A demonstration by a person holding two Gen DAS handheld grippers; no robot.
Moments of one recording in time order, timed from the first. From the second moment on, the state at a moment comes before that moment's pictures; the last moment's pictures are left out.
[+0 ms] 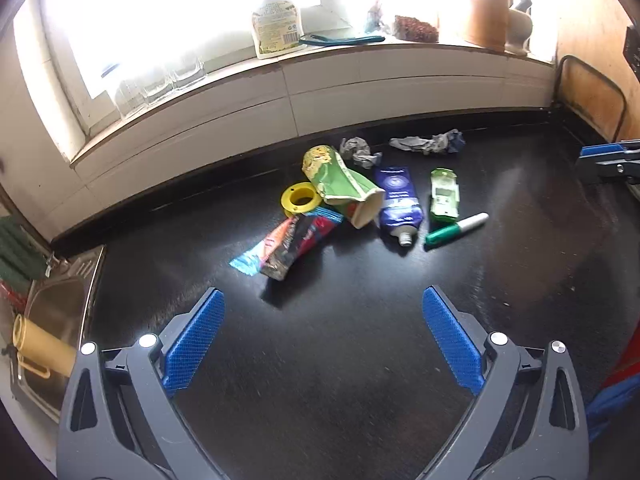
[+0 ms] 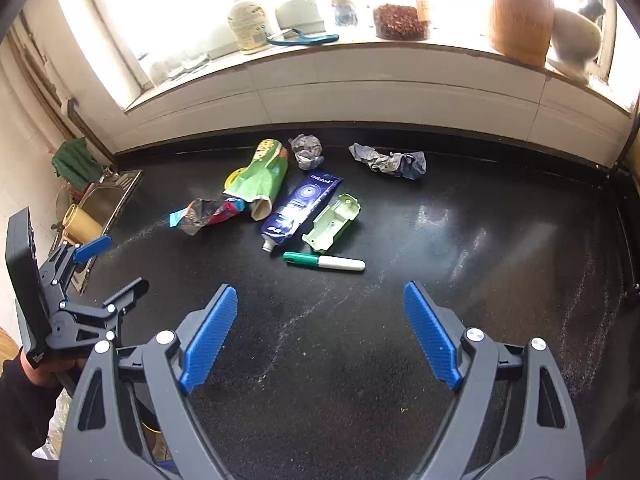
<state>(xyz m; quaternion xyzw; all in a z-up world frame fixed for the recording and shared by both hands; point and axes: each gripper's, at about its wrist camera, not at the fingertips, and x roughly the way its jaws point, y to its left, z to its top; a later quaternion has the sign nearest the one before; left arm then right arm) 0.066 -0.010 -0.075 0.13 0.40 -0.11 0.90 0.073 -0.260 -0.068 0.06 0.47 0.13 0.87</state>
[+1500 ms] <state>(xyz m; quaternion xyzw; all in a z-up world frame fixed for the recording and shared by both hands) 0.112 0.004 -0.106 0.06 0.47 -0.11 0.87 0.134 -0.209 -0.106 0.04 0.51 0.10 0.85</state>
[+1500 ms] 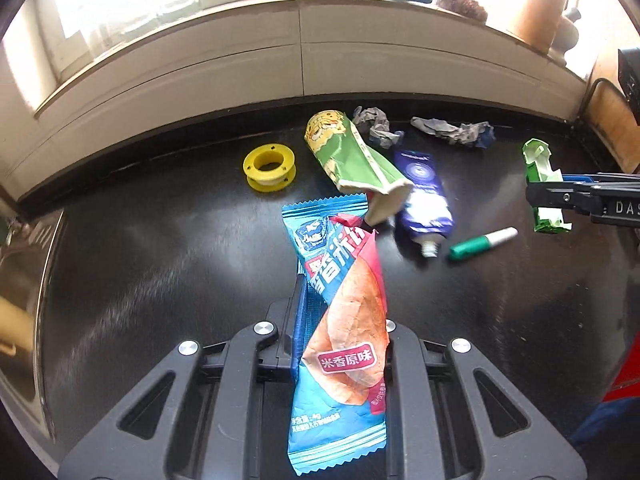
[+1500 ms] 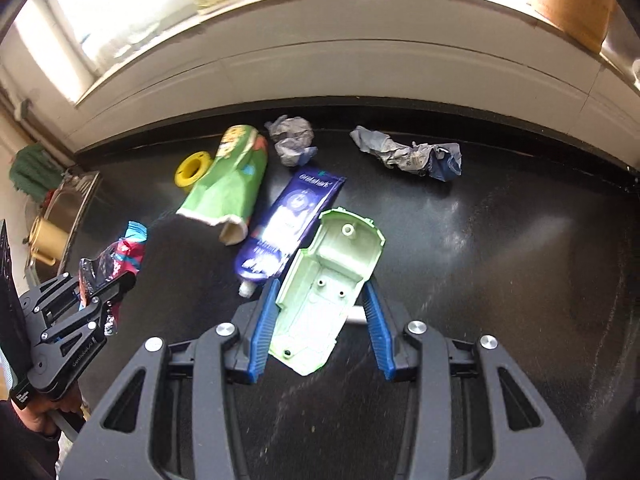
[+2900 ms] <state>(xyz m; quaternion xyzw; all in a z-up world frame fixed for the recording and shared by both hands) -0.225 0.265 -0.137 -0.13 0.50 0.26 0.82 -0.100 0.172 -0.146 -0.16 0.51 0.51 0.67</state>
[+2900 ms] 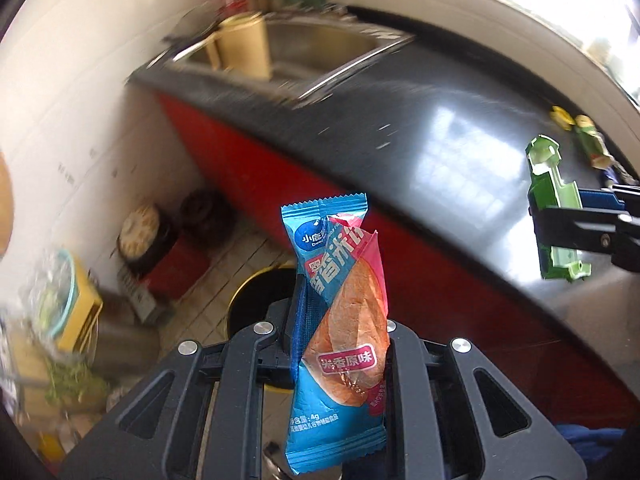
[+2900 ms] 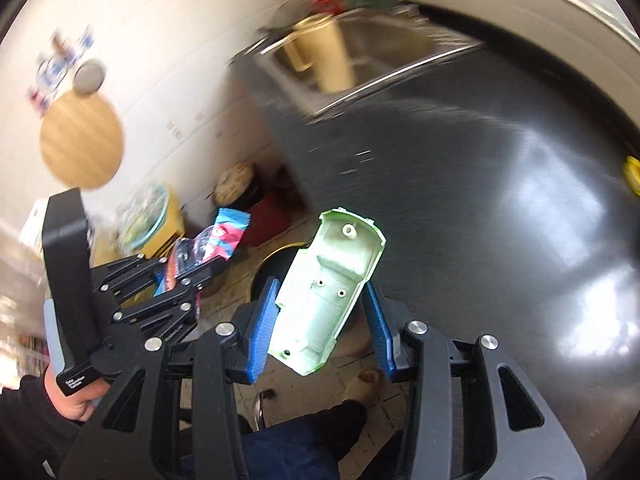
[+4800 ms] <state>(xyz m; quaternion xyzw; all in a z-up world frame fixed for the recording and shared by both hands) -0.167 0.222 -0.121 -0.09 0.46 0.11 0.88 -0.031 0.079 -0.085 -0.13 0.46 0.42 0.77</state>
